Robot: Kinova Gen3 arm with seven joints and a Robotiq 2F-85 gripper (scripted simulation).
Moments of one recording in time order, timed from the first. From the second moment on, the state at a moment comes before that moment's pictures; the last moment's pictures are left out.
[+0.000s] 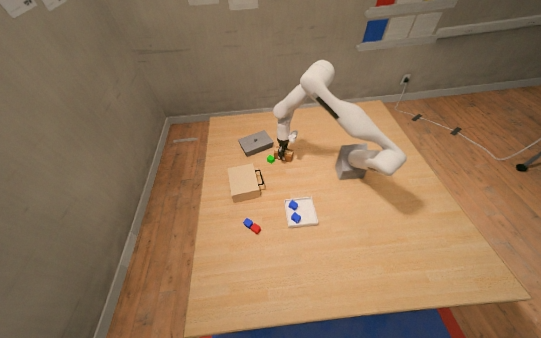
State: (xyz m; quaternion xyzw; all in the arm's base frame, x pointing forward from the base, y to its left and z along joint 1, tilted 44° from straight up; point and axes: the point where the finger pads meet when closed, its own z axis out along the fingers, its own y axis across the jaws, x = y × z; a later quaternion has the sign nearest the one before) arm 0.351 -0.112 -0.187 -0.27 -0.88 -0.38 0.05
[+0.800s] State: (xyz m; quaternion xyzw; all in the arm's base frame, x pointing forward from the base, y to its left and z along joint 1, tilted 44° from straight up) arm 0.344 -0.151 -0.147 -0.27 -0.88 -0.37 0.05
